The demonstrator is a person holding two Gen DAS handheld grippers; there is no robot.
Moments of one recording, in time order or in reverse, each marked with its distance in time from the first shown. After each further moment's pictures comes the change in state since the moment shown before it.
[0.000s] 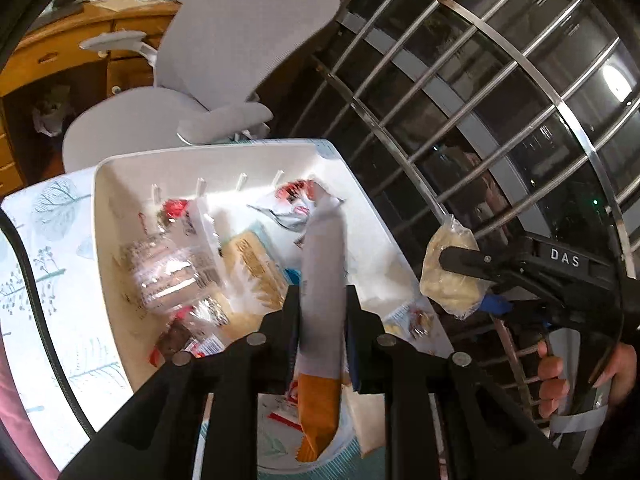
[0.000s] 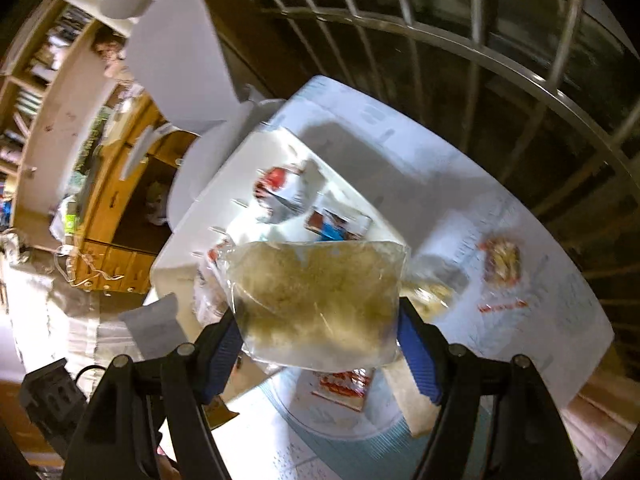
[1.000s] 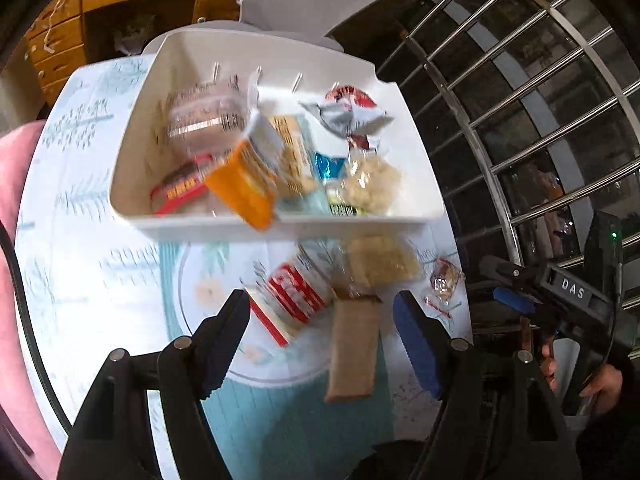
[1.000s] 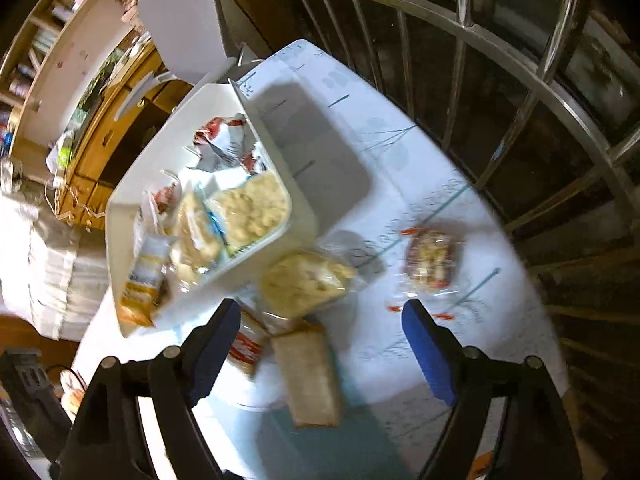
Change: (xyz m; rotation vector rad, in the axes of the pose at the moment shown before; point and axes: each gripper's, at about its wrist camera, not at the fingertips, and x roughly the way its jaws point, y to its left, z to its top) left arm 0.012 -0.052 -0.103 -0.271 0.109 0.222; right arm 0.006 -0.102 -0.010 -0.223 0.118 -0.061
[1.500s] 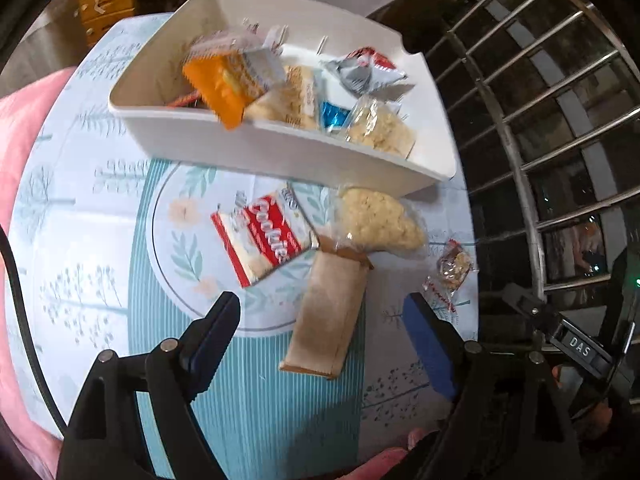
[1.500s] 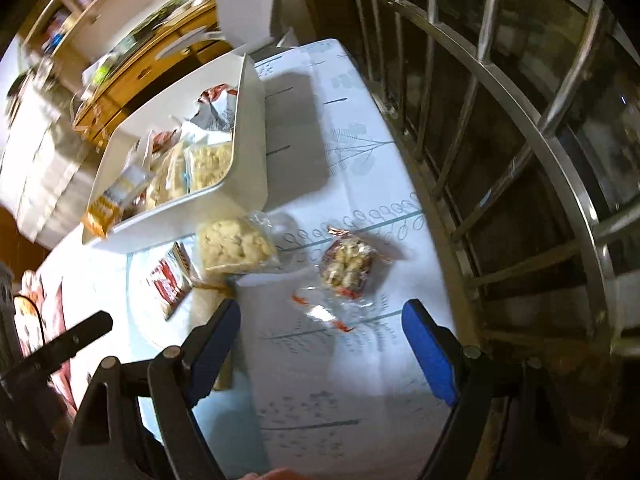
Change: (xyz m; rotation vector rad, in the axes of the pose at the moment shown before) left arm 0.032 -0.043 -0.055 -0.172 0.004 0.131; right arm -0.007 -0.060 -0.007 -0.350 -0.022 0.000
